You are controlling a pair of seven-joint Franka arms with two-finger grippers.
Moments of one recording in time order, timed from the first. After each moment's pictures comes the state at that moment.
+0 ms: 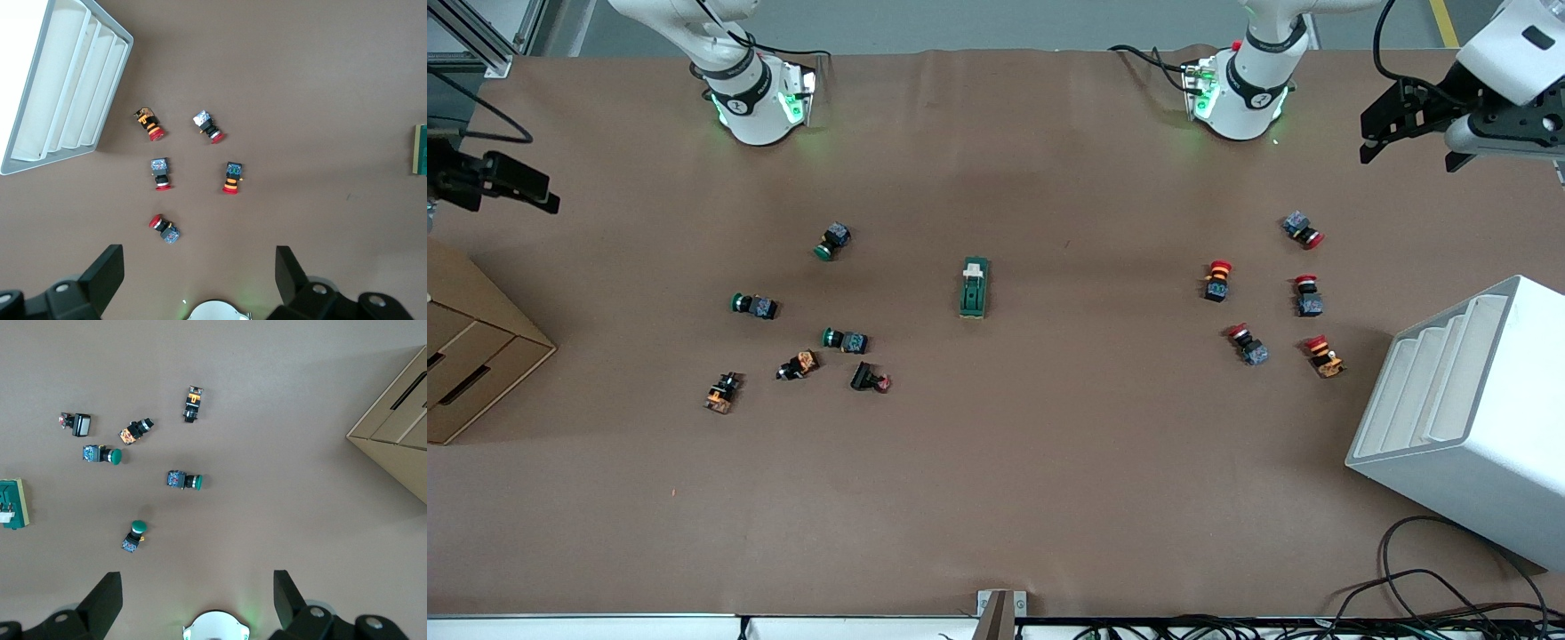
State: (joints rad) left arm -0.03 -0.18 -0.10 -1.67 -0.02 1.48 0.00; right arm -0.02 -0.02 -0.02 -1.50 0.01 1.35 0.00
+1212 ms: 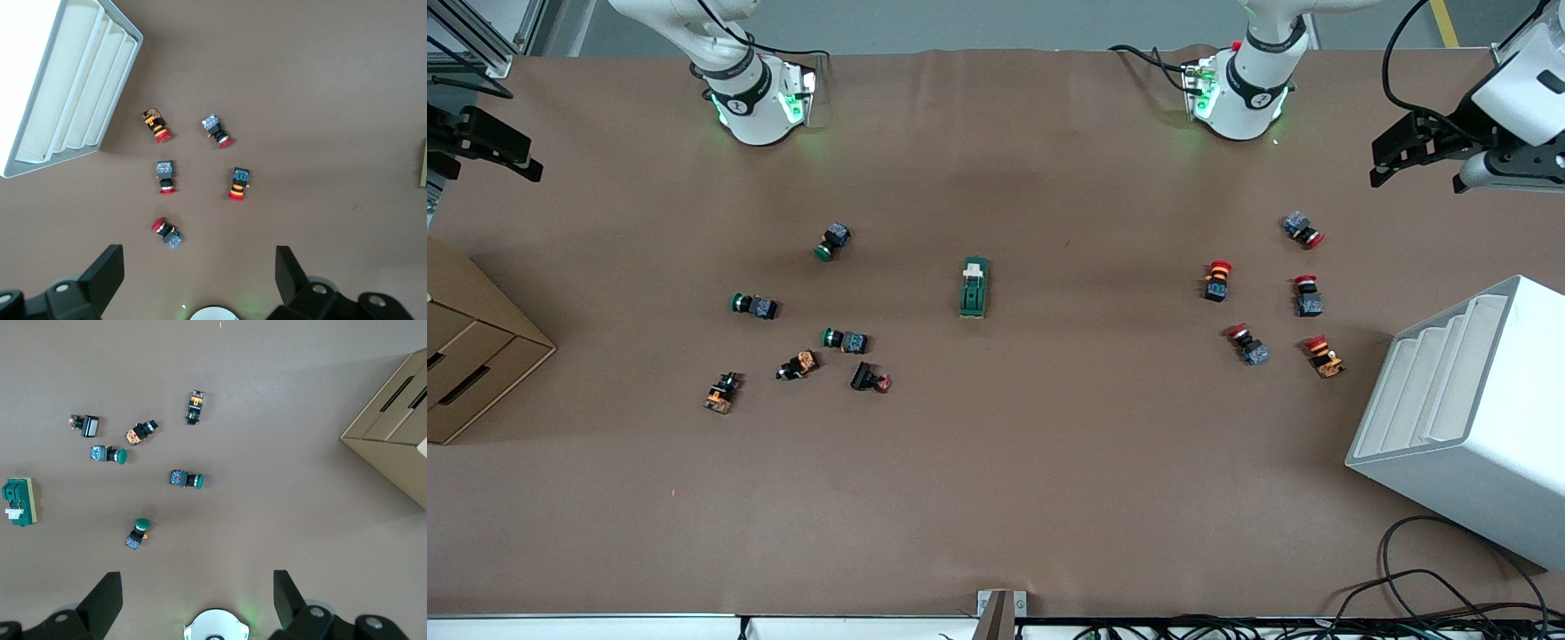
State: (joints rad) left arm -0.02 -0.14 -0.07 -1.66 -0.02 1.50 0.00; right arm -0.02 -0.07 -0.02 -1.49 0.01 1.34 0.00
